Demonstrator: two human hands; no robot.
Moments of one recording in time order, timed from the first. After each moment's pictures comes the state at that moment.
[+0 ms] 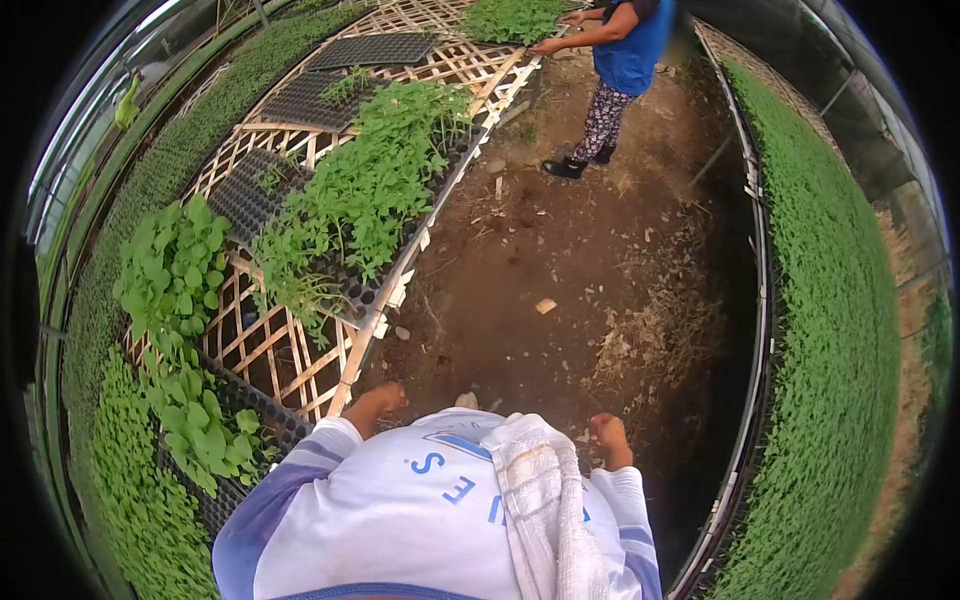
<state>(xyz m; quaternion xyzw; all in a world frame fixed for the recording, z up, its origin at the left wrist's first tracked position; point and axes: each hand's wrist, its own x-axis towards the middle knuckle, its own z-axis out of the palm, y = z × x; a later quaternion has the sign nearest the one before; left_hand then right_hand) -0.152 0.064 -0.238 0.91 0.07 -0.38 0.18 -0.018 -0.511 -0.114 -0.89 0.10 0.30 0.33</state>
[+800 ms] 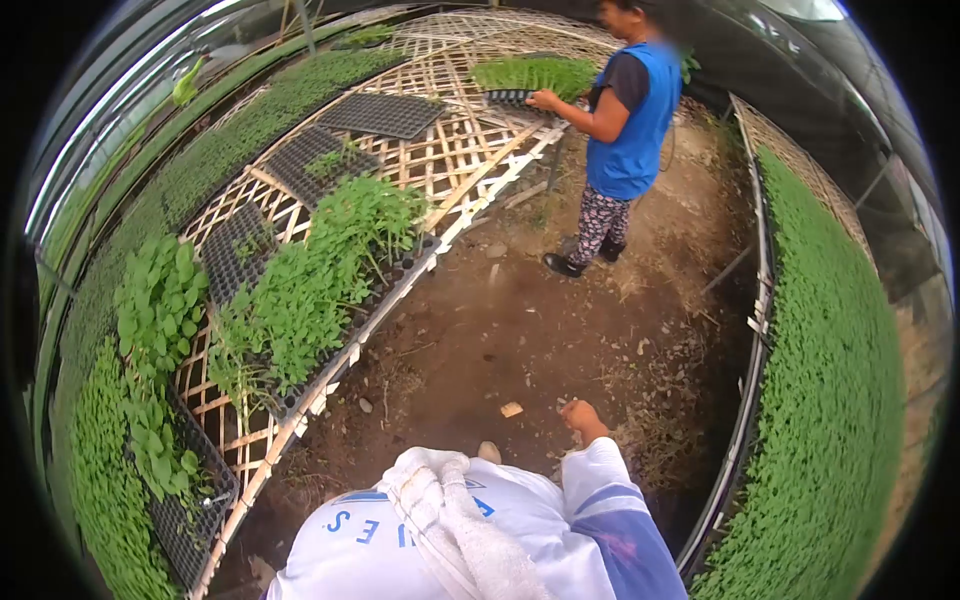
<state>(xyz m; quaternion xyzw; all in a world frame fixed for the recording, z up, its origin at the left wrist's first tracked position) -0.134 -0.093 -0.218 0.72 0.55 -0.30 0.30 0.479 -0.495 -0.177 -0.88 -0.08 0.39 0.28</state>
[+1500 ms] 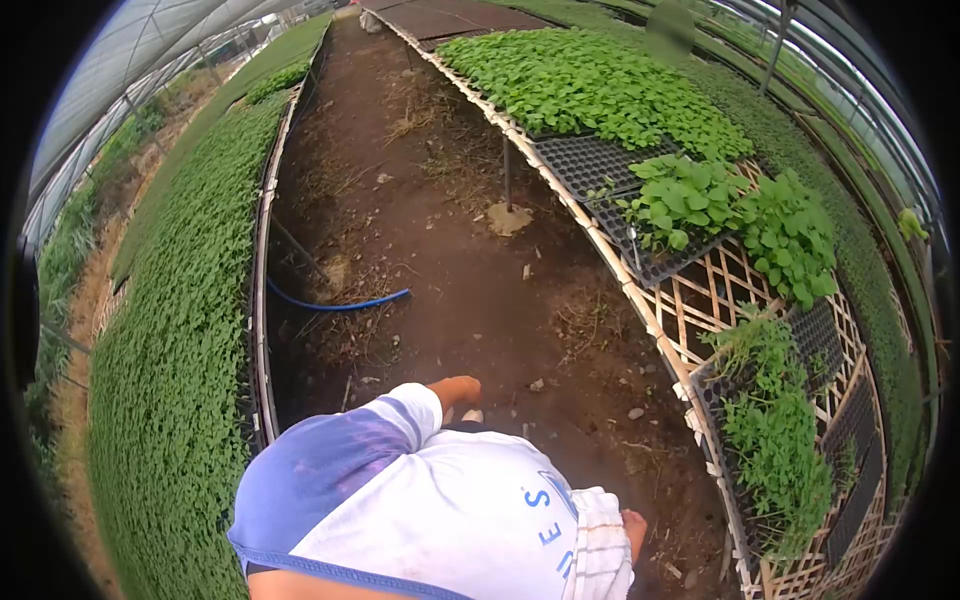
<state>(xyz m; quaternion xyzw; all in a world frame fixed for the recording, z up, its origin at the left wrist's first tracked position) -0.219 -0.428 -0.154 0.40 0.80 -0.10 0.44 0.309 -0.172 -0.183 -0.65 -0.48 0.59 0.00</state>
